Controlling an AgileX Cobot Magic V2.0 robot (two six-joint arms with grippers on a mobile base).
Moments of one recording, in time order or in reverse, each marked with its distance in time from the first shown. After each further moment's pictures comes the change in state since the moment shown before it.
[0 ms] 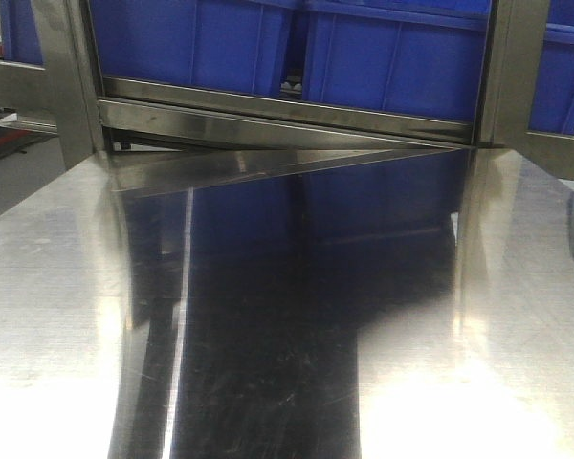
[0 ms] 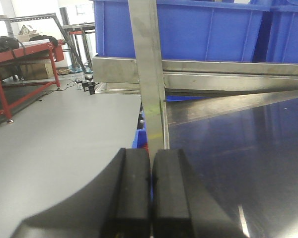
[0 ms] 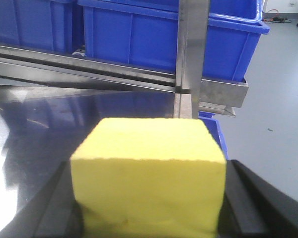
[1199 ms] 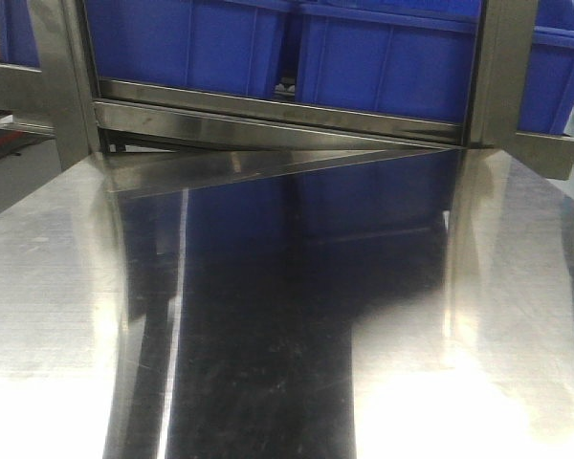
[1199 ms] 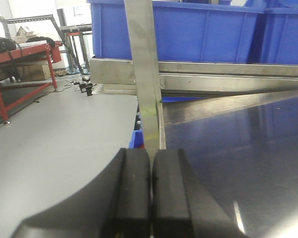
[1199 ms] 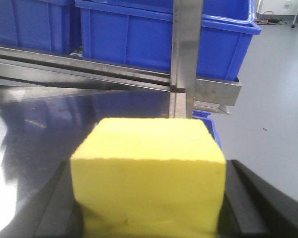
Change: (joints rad) left arm 0.000 0.000 0.000 0.000 0.000 0.000; right arm 0.000 0.000 0.000 0.000 -0.001 0.000
